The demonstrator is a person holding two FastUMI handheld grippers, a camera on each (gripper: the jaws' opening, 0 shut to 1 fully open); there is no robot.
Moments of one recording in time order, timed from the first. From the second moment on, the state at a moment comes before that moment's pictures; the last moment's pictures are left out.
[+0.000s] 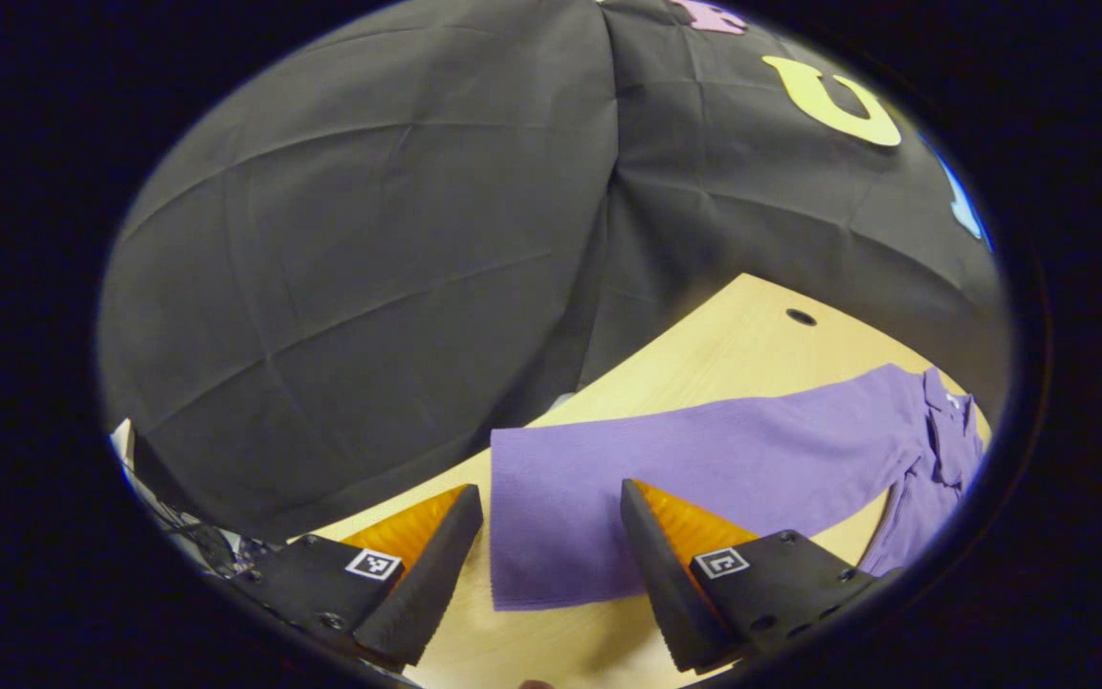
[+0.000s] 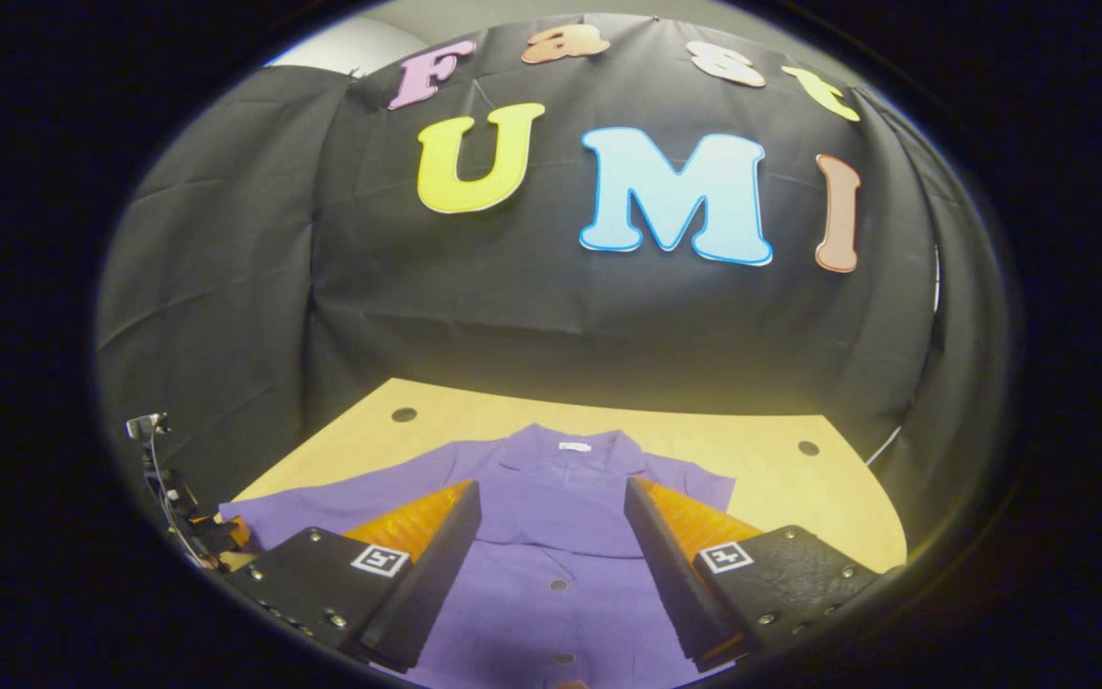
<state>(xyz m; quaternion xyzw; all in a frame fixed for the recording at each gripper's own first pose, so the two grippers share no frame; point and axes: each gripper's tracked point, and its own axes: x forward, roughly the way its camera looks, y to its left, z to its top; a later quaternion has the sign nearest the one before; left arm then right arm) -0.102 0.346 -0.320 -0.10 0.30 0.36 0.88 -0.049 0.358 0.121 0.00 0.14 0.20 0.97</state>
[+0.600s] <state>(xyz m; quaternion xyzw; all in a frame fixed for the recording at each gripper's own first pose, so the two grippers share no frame) -0.100 0.345 -0.326 -0.09 0.30 0.36 0.88 -0.056 0.370 0.110 0.02 0.16 0.21 0.96</state>
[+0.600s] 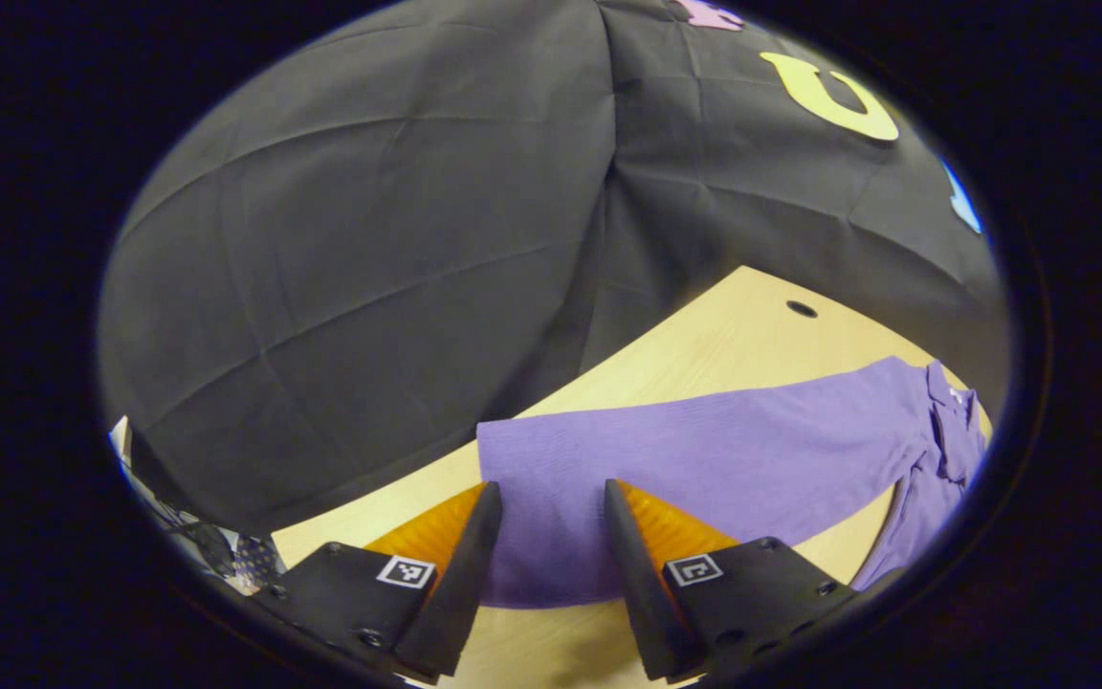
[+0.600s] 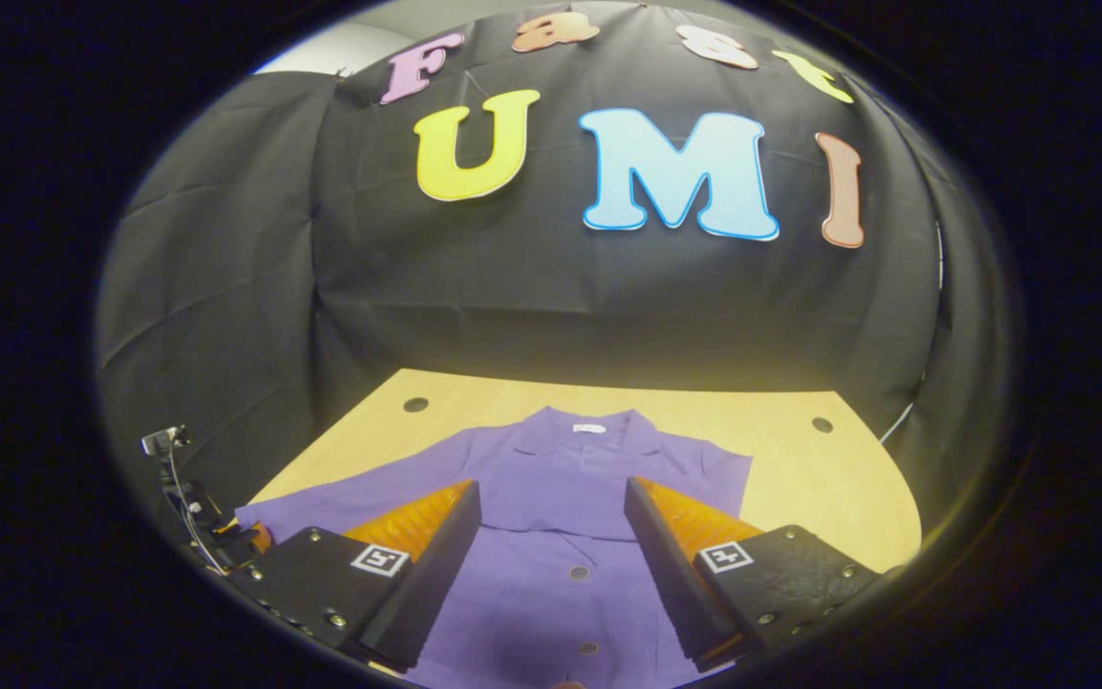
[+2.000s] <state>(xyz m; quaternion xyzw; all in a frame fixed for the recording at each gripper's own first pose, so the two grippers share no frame) 0.086 0.118 -0.215 -0.14 0.22 0.14 0.96 -0.034 0.235 0.081 0.05 0.17 0.13 0.98</state>
